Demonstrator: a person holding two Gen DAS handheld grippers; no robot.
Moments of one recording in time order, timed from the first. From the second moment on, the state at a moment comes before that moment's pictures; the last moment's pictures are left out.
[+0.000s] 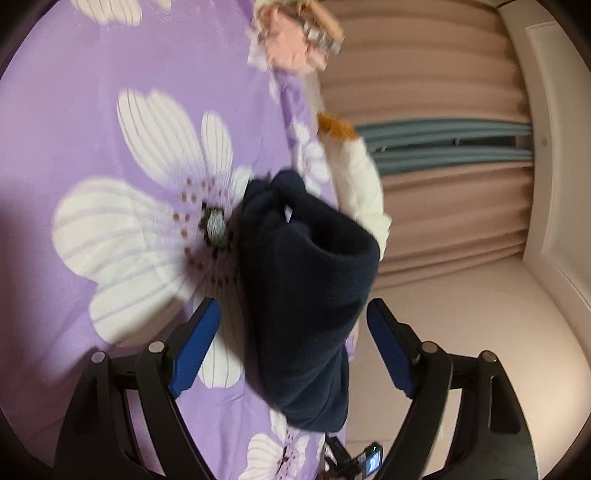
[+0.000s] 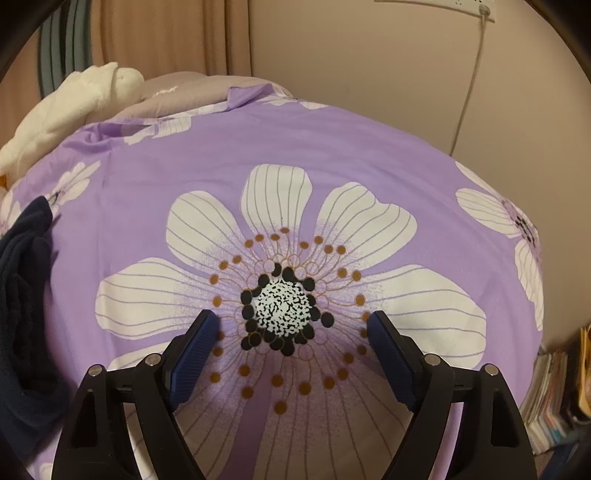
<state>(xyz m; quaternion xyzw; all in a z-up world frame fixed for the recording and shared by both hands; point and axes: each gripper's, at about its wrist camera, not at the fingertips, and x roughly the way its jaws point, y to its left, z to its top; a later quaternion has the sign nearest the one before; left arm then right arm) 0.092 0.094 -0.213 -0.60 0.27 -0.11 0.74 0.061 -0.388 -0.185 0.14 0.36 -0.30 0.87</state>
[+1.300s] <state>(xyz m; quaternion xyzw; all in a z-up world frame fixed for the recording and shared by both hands) 0.180 -0.006 -0.166 -0.28 0.29 0.03 0.91 0.067 -0.392 -0.188 0.15 0.35 -0.29 0.88</state>
